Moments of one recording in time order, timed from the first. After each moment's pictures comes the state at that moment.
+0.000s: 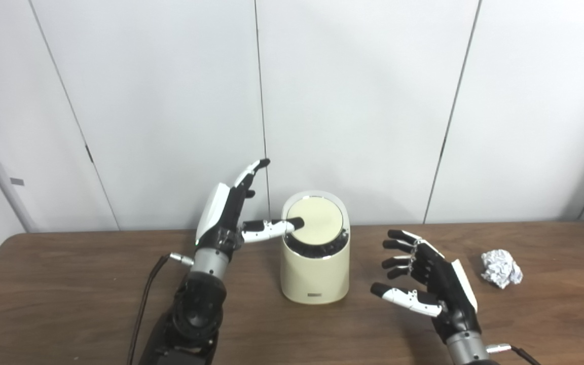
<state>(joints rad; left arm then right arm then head) -0.59 0.07 -0.14 0.11 0.46 0.13 0.03 -0.22 -0.08 -0.04 0.01 -0.07 -0.09 -0.01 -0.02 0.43</state>
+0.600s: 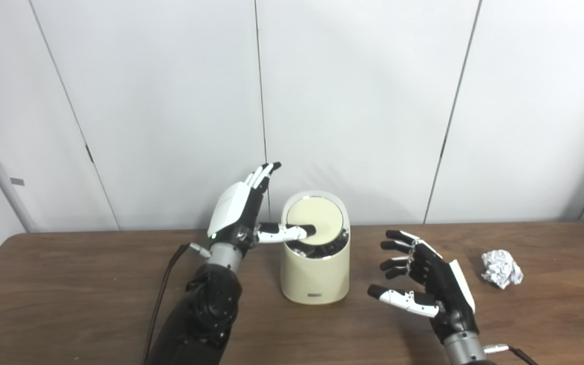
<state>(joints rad) -0.65 0.09 -0.24 0.18 0.60 0.21 0.02 -0.22 -0.07 -0.04 0.00 -0.08 -0.09 -0.02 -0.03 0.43</state>
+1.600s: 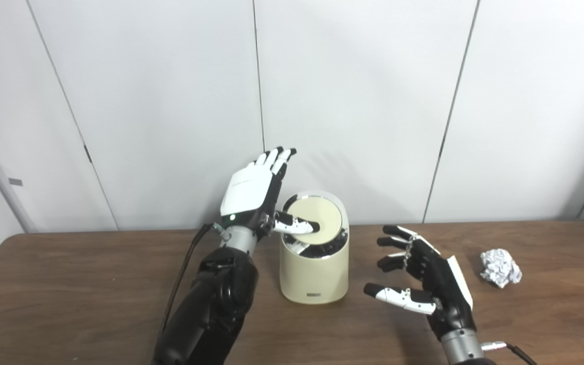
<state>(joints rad) -0.72 0.10 -0.34 0.21 0.83 0.26 0.03 -0.22 -0.07 -0.02 -0.03 -0.08 -0.09 -0.03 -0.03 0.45</state>
